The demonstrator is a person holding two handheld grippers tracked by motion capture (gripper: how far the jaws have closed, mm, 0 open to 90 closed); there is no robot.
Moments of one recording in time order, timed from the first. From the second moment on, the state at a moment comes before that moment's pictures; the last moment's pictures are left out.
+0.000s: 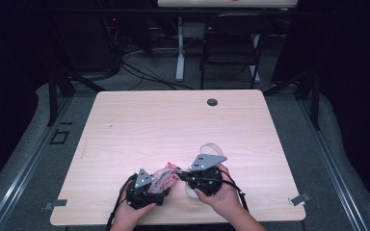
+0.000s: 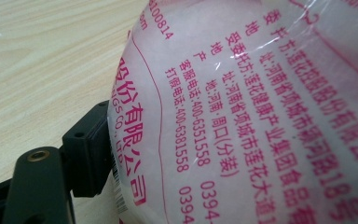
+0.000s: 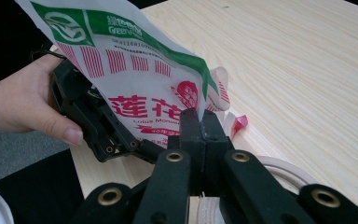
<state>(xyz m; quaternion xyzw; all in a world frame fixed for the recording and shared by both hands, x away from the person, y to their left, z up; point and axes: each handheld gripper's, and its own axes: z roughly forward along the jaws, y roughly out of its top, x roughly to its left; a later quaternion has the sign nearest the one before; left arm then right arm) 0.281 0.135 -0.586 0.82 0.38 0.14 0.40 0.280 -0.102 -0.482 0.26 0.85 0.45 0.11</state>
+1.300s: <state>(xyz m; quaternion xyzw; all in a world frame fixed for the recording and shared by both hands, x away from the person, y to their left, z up) 0.274 0.130 -0.584 0.82 0.39 0.18 0.37 0.280 -0.106 -0.480 0.26 0.85 0.45 0.11</state>
